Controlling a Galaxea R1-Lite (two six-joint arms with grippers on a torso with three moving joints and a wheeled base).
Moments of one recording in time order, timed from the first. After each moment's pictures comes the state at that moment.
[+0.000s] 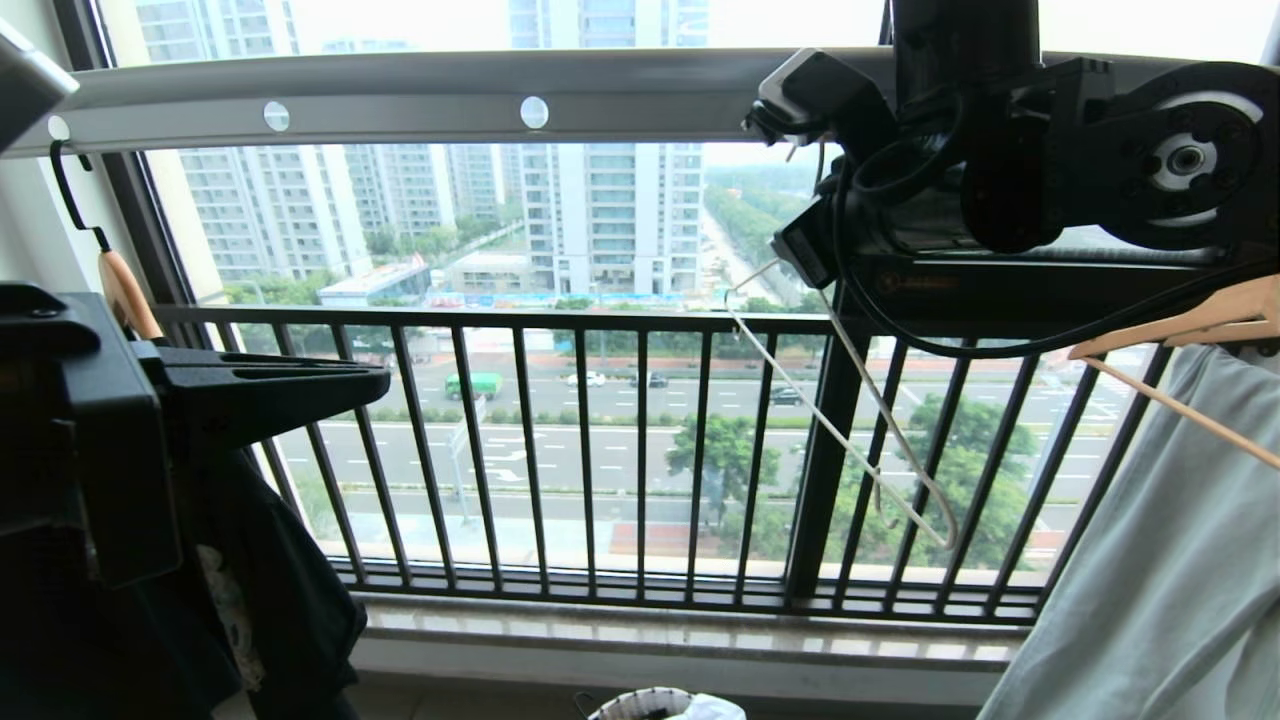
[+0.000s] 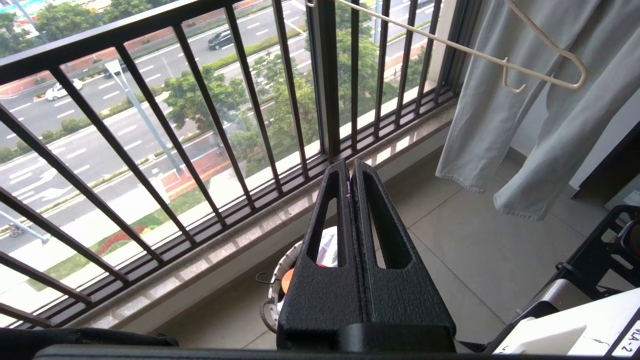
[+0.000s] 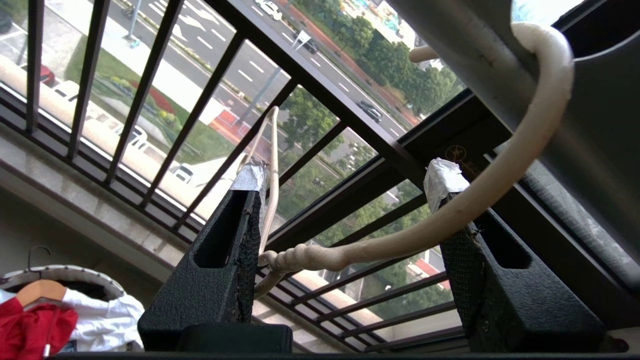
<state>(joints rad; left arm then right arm) -0.63 1.07 -1.09 0.21 -0.06 0.02 0.56 1.91 -1.95 0.29 -0.44 -0.48</state>
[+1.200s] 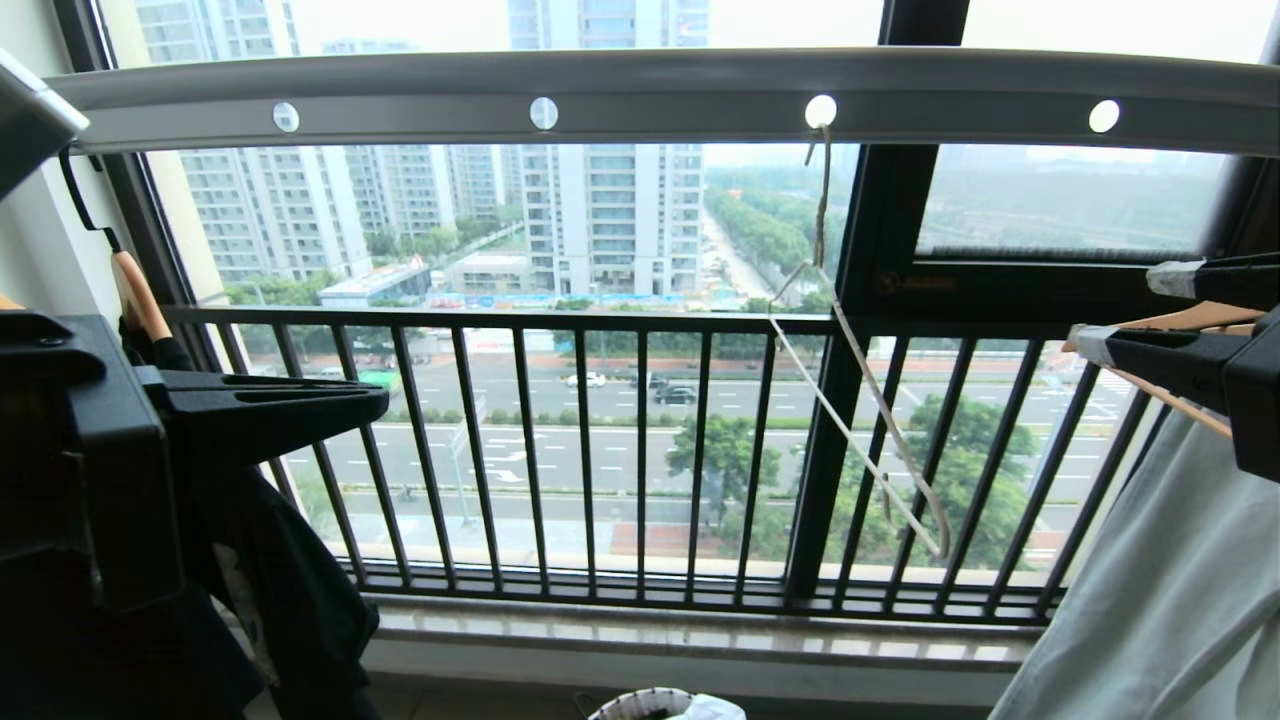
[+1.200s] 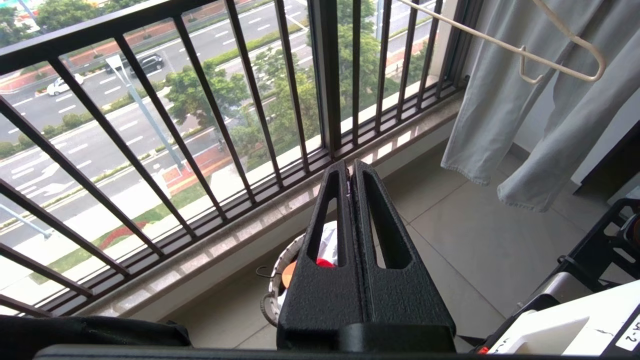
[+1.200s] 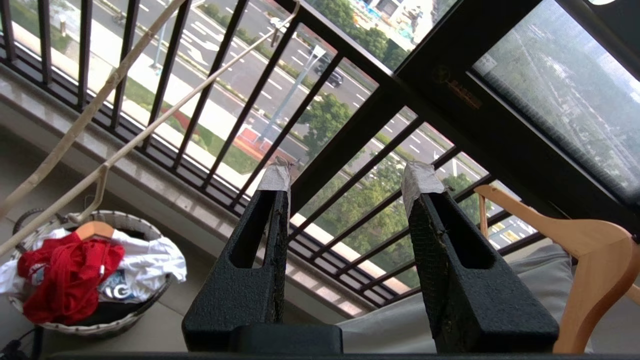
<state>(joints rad) -0.64 1.05 -1.05 0.21 -0.05 0.02 0.69 1.15 -1.18 0.29 -0.52 -0.36</state>
